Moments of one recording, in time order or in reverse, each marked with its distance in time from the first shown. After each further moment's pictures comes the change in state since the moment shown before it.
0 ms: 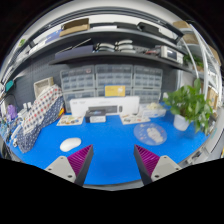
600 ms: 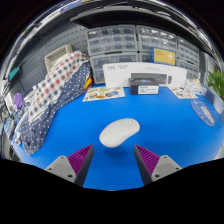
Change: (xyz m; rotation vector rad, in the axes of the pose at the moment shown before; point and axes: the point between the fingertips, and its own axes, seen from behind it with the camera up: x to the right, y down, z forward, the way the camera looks) arm -0.236 0.107 0.145 -0.230 -0.178 0.009
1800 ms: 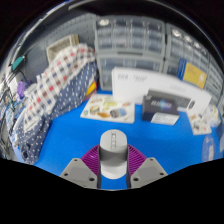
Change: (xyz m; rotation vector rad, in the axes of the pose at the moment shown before) arm 0.000 -0.106 0.084 -0.125 -0.093 -0.170
